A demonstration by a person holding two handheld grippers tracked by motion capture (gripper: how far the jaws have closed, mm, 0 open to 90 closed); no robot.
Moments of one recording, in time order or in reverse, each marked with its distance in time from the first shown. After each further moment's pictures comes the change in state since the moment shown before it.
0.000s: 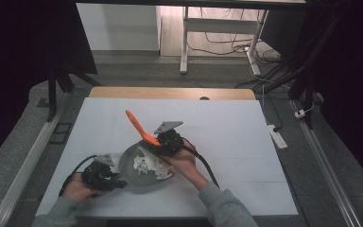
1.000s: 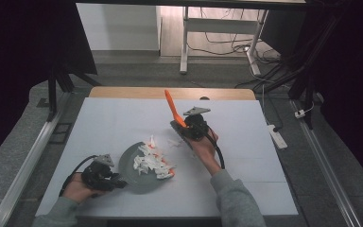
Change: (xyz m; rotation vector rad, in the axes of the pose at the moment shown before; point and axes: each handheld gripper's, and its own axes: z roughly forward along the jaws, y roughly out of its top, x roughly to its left) left arm 0.001 -0.001 0.001 -0.007 -0.001 -0.002; right arm -0.089 -0.022 -0.021 0.015 -0.287 0.184
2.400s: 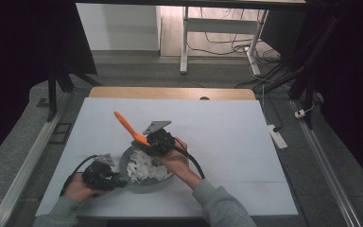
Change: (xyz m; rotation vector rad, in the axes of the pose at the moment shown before) left arm 0.000 0.001 0.001 -0.005 0.006 -0.003; right arm 0.119 0.024 -0.004 -0.006 0.264 -0.248
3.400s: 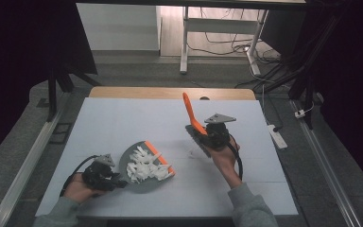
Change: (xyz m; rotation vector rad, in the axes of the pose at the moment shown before) left arm -0.002 0.000 0.000 0.001 0.005 0.003; right arm -0.092 -0.079 -0.104 -0.054 -0.293 0.263
